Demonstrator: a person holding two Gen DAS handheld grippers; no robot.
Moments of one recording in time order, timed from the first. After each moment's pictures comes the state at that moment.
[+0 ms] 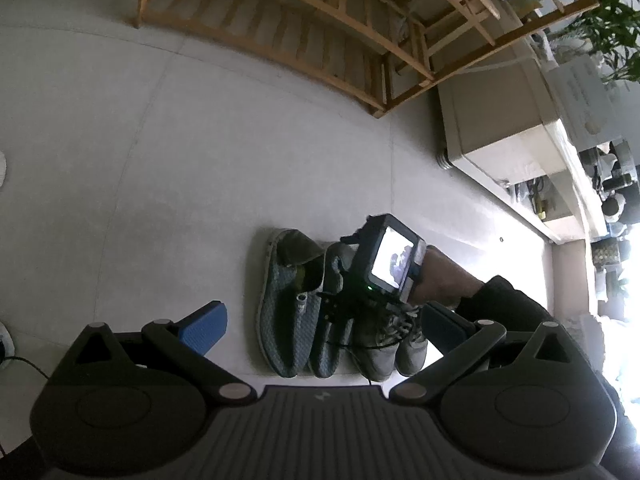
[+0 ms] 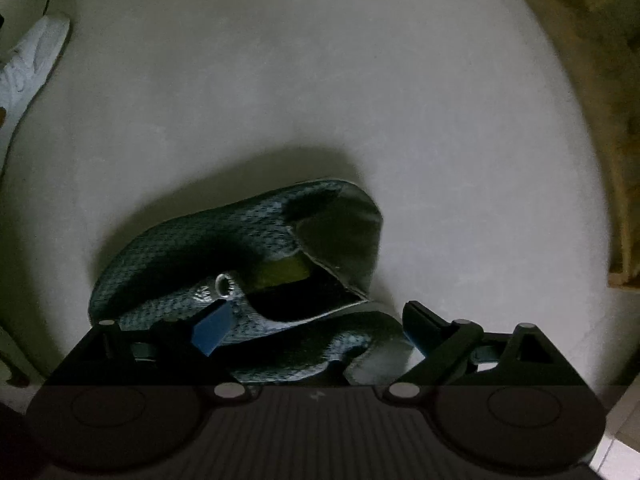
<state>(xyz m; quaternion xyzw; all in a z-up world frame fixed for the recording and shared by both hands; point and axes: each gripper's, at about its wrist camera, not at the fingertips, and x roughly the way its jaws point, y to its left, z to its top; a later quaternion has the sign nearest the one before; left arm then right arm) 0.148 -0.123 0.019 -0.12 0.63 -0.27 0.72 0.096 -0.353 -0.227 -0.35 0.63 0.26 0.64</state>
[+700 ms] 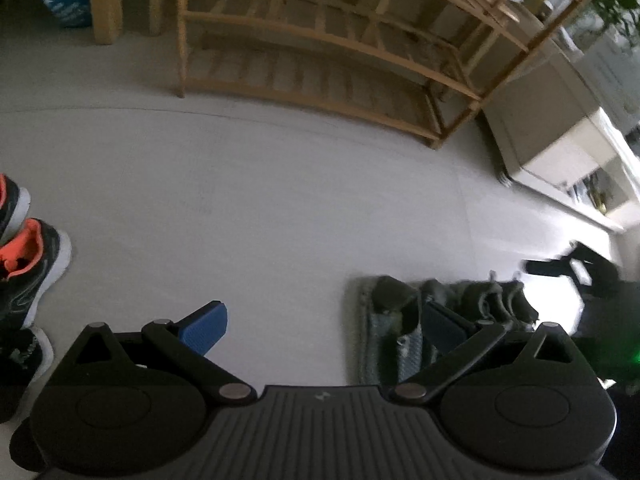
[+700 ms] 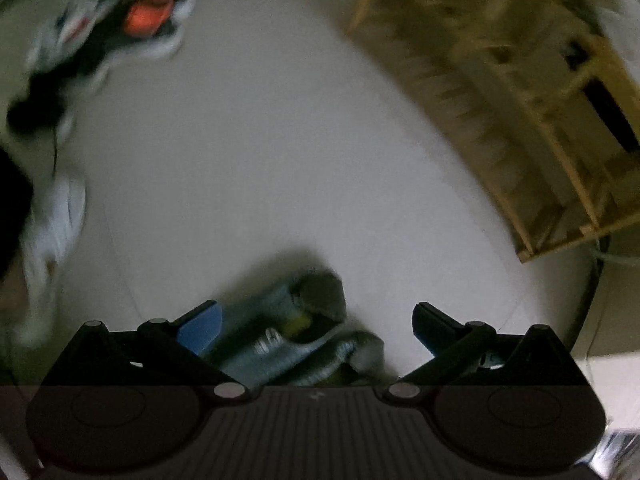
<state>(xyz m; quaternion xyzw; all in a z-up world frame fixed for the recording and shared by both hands) 0.169 -0.068 -0.007 -0.03 0.55 -0.22 0.81 0.030 -0.329 -0.037 -0.23 0.52 0.14 0.81</state>
